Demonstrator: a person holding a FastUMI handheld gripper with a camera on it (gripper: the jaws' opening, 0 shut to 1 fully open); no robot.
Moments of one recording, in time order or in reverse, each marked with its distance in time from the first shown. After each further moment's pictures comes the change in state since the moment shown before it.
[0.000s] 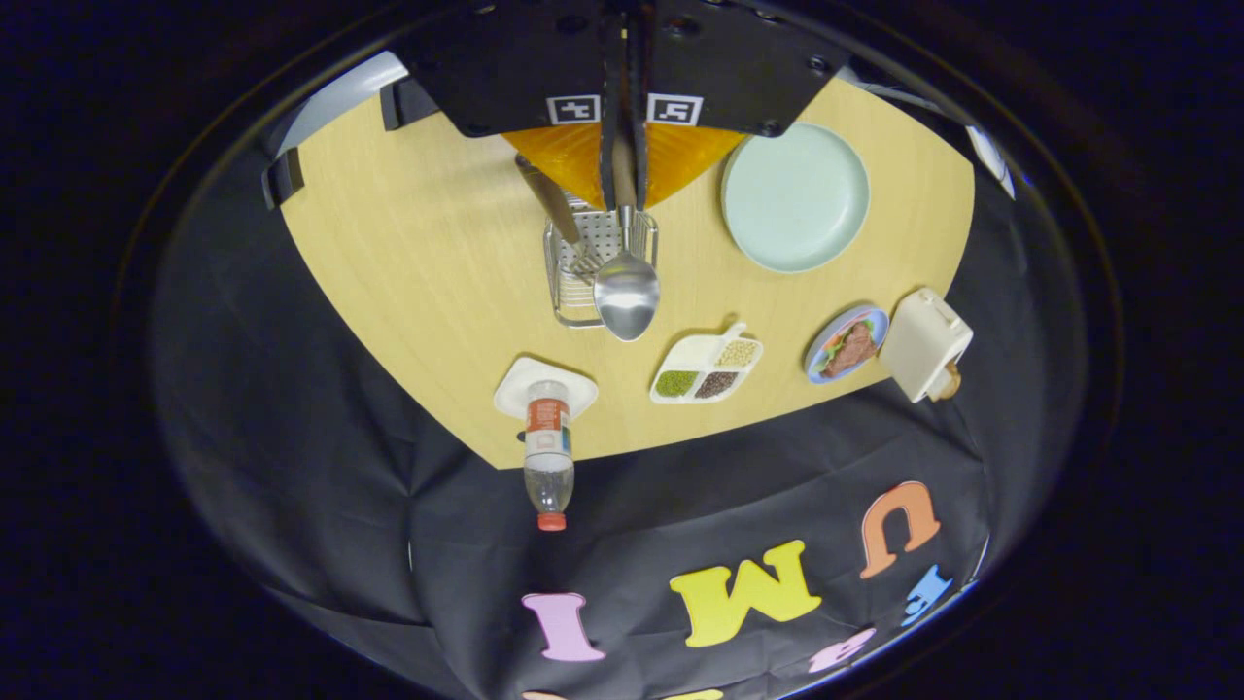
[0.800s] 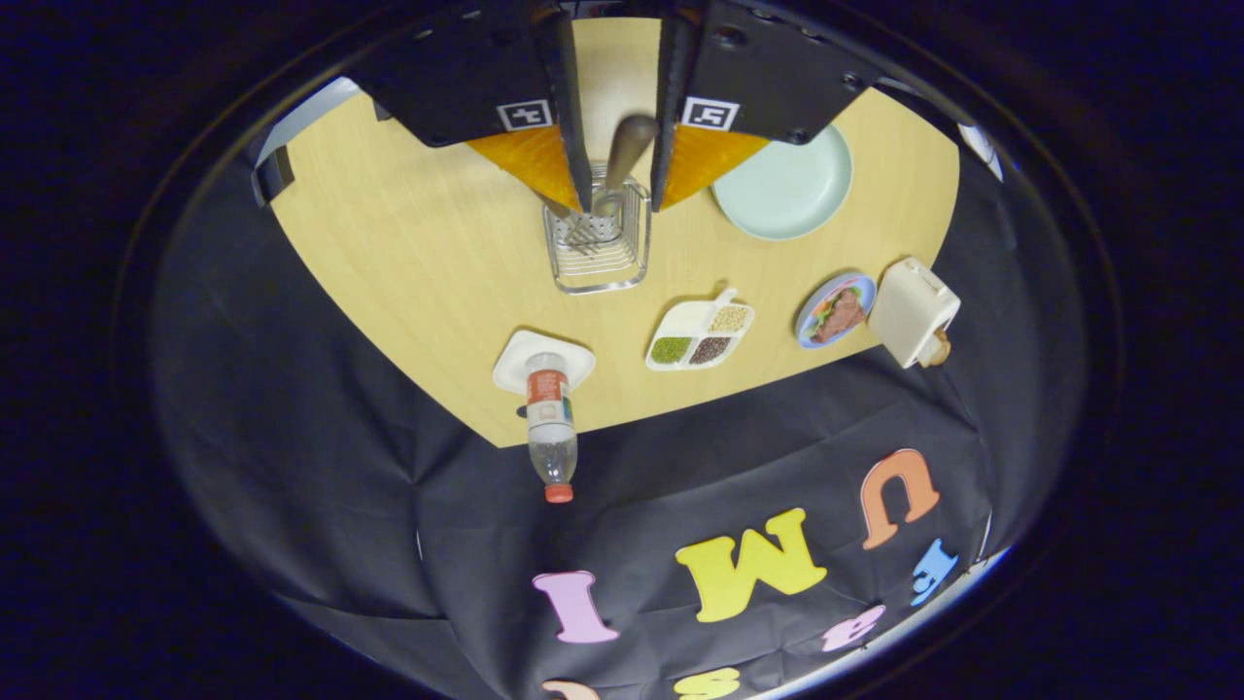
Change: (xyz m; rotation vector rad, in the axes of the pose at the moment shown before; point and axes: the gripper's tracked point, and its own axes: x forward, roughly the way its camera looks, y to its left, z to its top) arm -0.012 -0.001 0.024 0.046 -0.116 0.026
